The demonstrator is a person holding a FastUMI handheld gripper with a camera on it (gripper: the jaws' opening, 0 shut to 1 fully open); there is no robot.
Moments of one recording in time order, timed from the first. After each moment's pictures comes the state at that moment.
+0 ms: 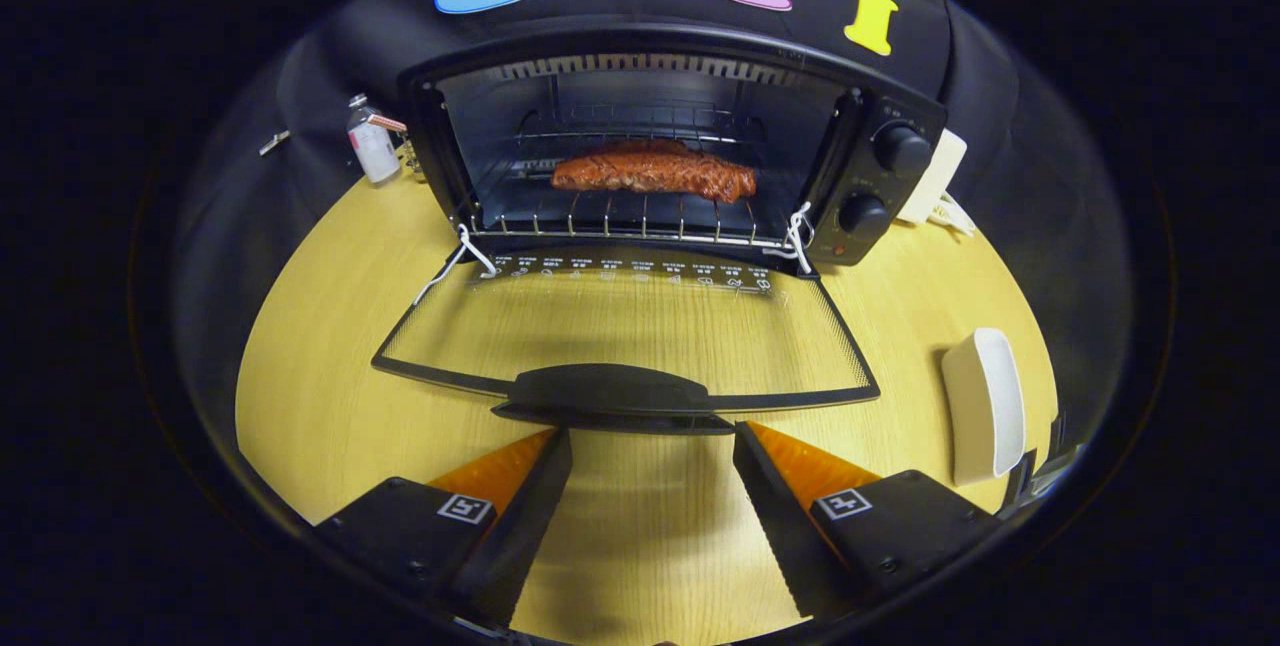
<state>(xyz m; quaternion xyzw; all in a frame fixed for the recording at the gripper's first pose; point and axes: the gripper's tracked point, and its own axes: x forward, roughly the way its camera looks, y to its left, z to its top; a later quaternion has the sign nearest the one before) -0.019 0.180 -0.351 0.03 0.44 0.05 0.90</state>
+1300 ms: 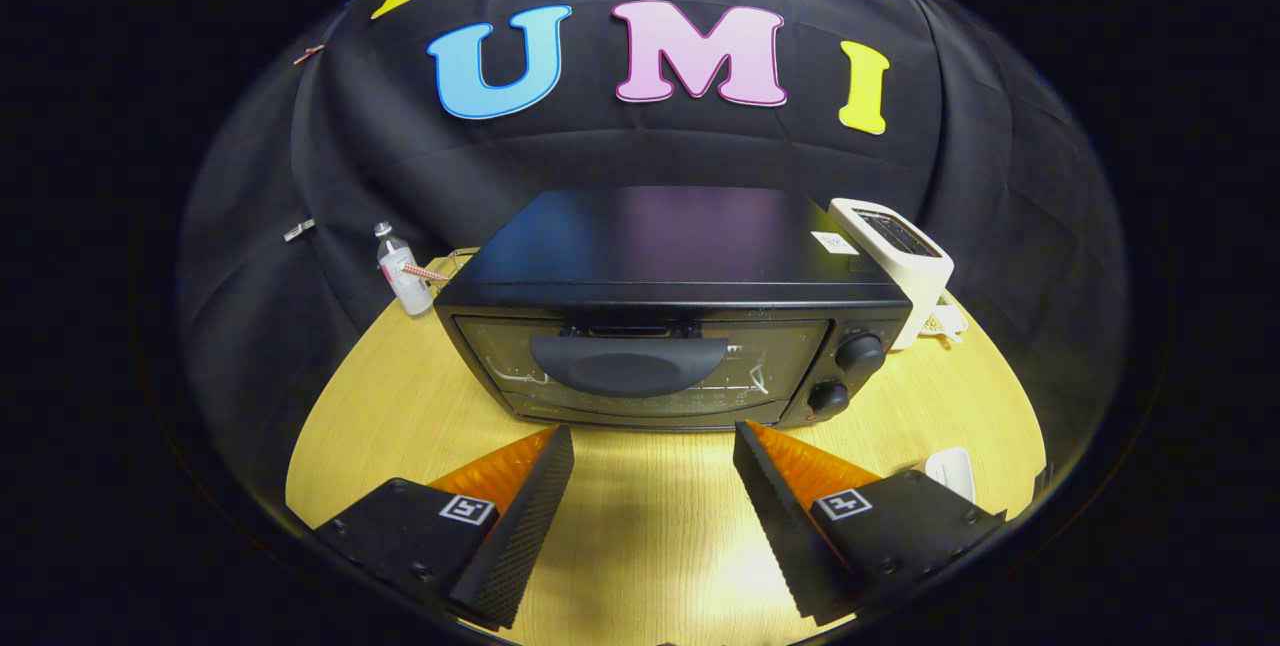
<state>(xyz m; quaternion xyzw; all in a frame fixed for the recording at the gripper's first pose) 0.014 0.172 -0.246 0.07 0.31 0.07 0.95</state>
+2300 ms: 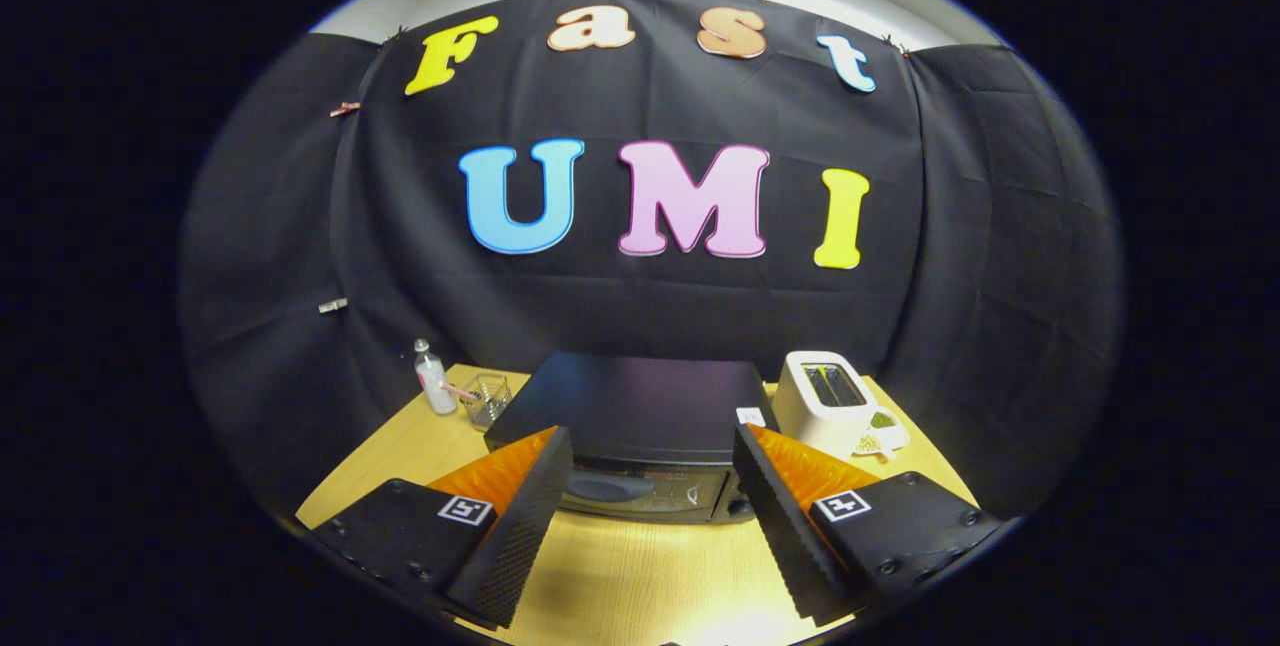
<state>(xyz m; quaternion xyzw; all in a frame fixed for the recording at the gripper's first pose) -0.004 0.097 -0.060 0.05 0.12 0.07 0.99</state>
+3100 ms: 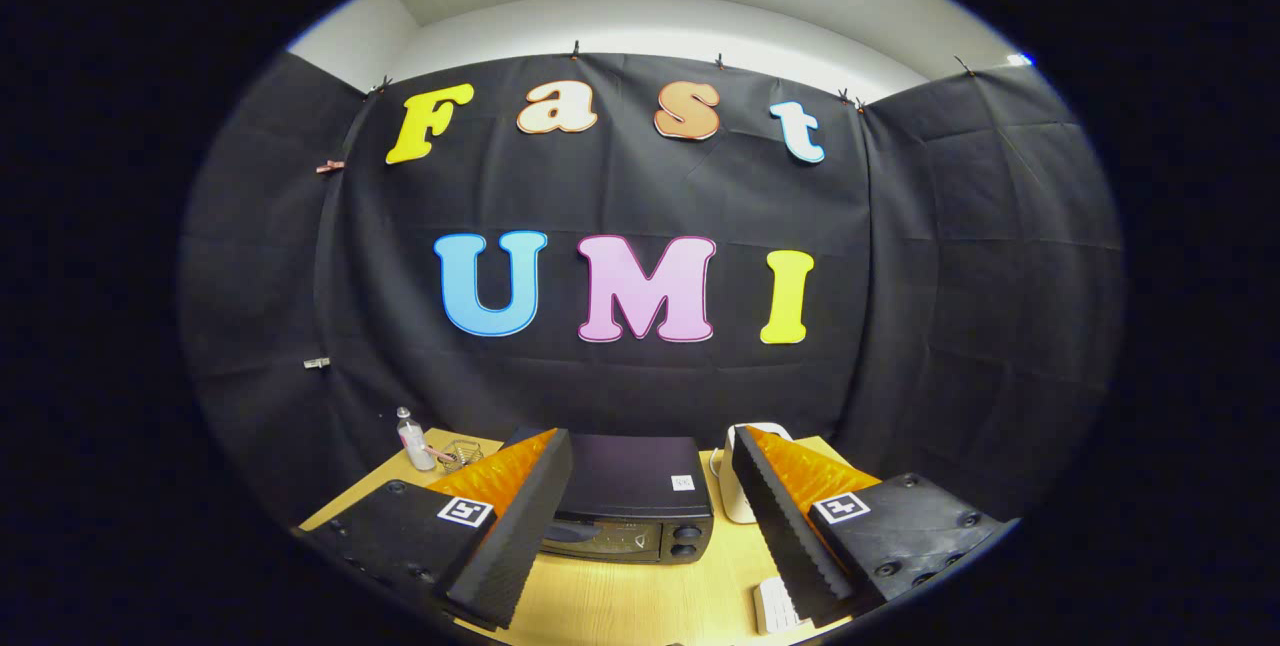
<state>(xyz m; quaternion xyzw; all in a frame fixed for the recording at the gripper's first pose) -0.038 0.036 0.015 0.07 0.03 0.02 1.00</state>
